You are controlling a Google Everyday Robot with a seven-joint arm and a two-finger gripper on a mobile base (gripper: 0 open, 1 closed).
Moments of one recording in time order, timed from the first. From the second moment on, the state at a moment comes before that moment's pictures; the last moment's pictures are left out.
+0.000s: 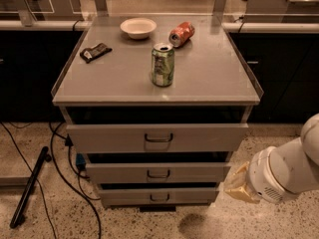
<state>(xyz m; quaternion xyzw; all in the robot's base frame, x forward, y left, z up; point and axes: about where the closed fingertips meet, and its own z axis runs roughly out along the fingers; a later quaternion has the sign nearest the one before) 0.361 -0.184 0.745 -0.51 0.84 0.09 0.18</state>
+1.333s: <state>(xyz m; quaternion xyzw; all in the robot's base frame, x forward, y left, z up) 0.381 -0.190 0.586 -0.51 0.82 0.07 0.26</state>
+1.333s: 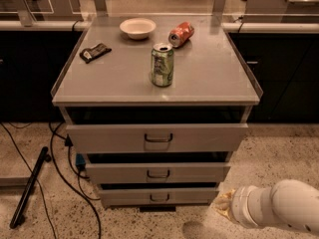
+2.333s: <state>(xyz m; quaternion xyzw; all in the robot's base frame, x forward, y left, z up) 0.391 -0.173 0.465 -0.49 0.83 0.12 0.25</state>
